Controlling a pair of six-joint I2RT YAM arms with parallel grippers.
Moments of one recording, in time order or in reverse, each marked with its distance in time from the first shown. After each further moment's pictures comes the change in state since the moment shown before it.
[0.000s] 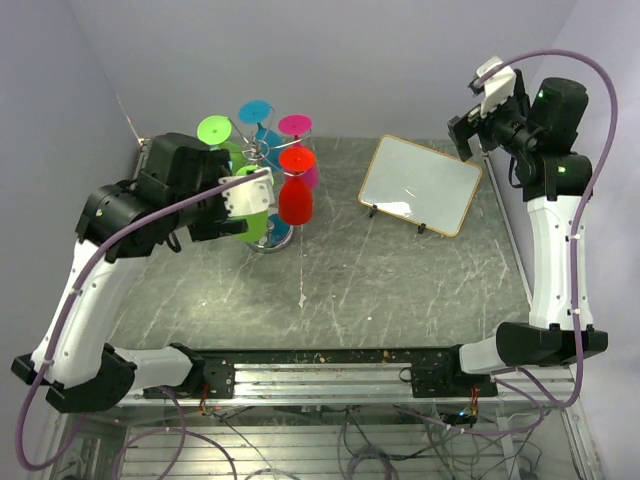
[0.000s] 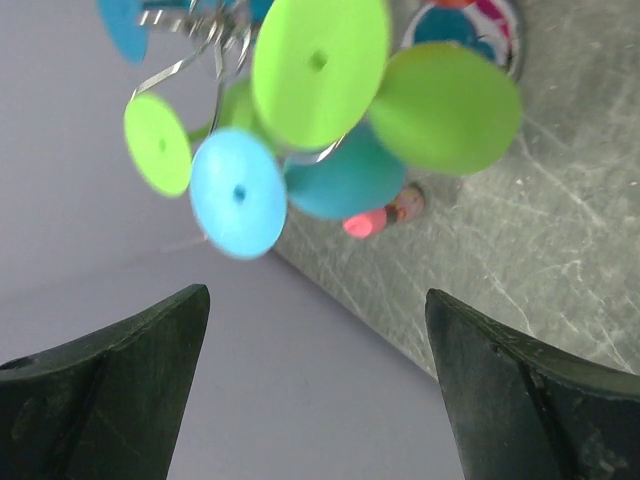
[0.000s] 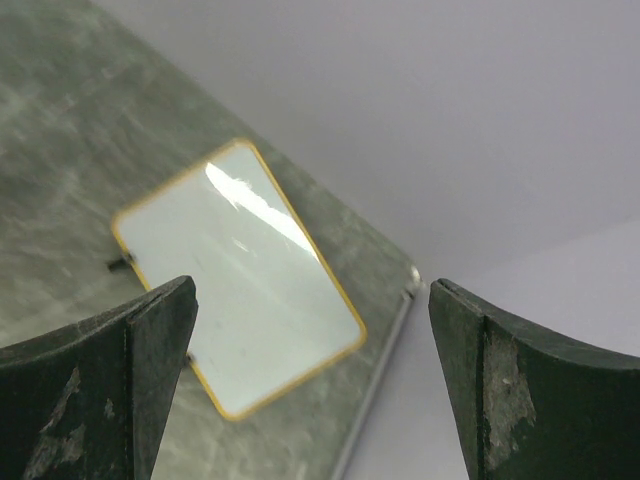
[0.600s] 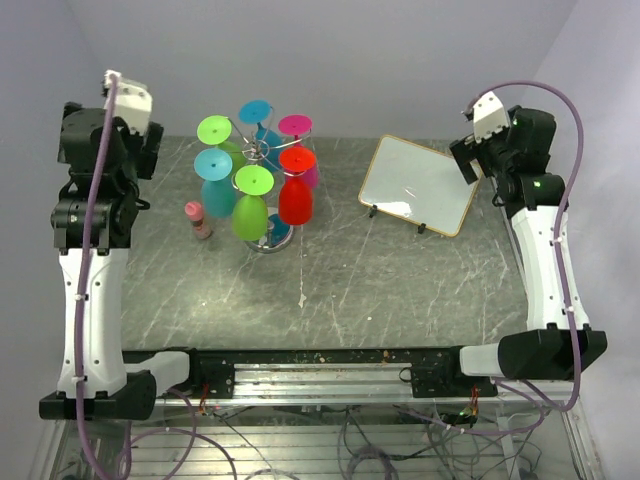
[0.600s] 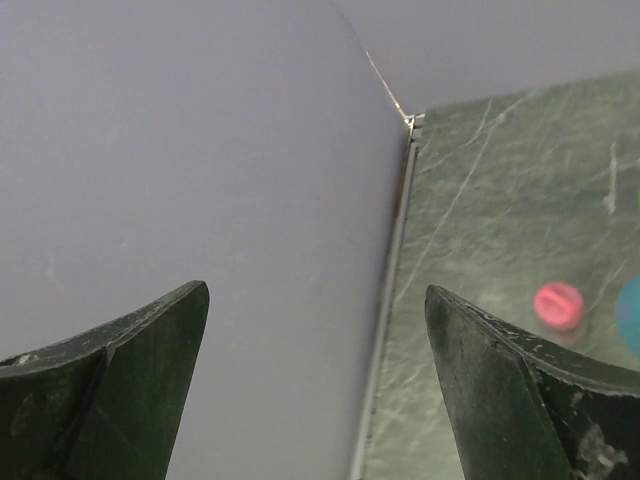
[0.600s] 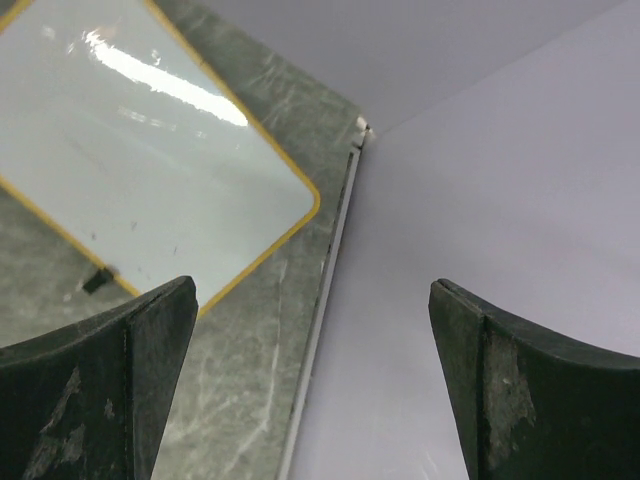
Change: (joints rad) left arm 0.544 -0.082 -0.154 0.561 -0.277 -0.415; right arm -0.001 -0.076 -0.341 0.080 0.411 -0.109
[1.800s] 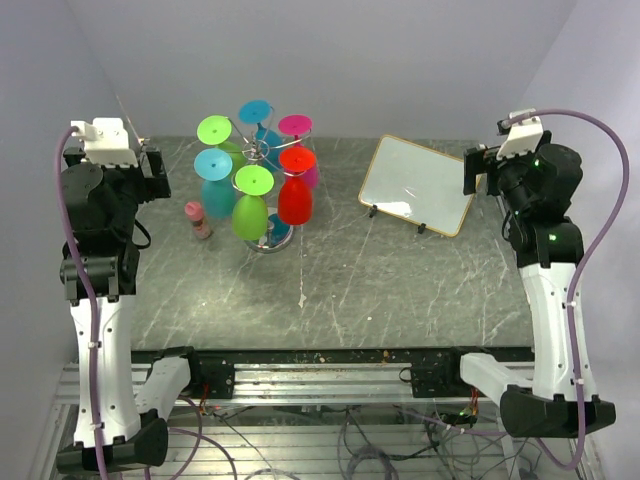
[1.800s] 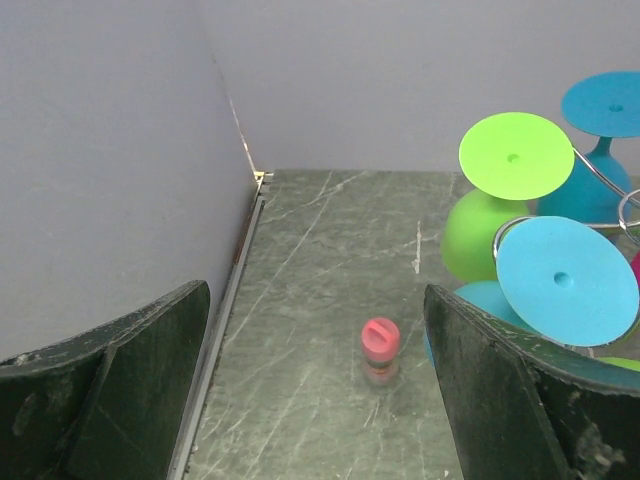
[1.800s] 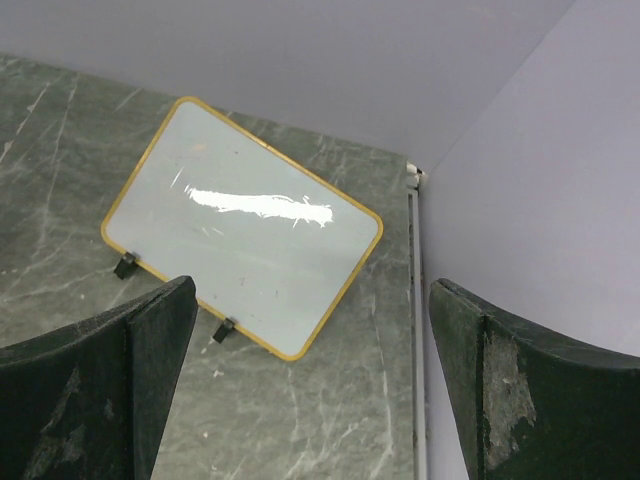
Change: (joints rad) left arm 0.167 -0.284 -0.432 0.320 0.382 -0.435; right arm 0.000 -0.292 -0.189 0.143 -0.045 0.391
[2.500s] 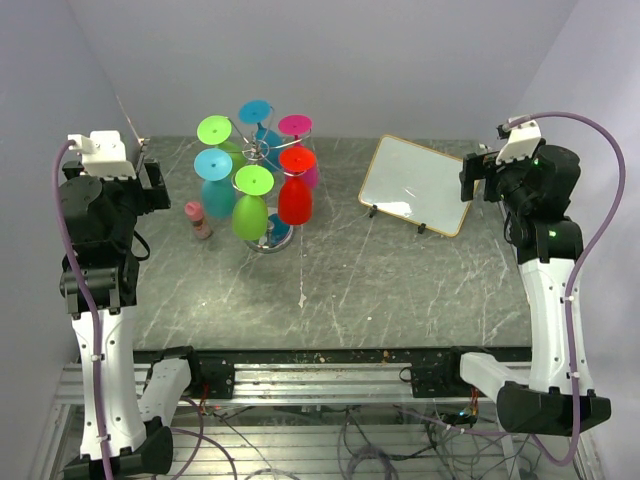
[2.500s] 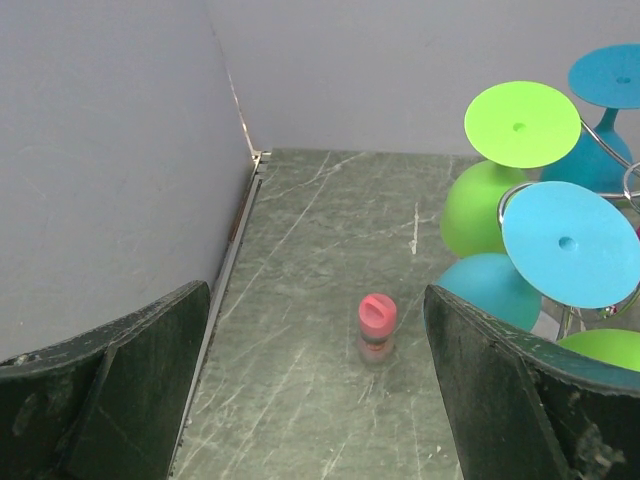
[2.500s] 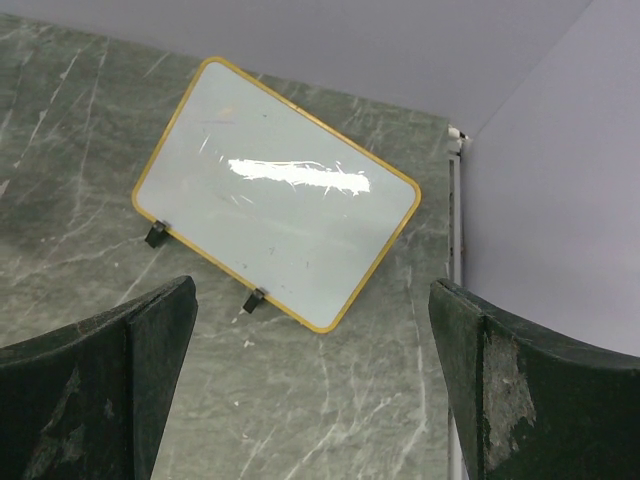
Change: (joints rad) left arm 0.032 -0.061 -0.047 -0.042 0.028 -0.027; right arm -0.049 0.000 -0.027 -0.063 -0.090 0.045
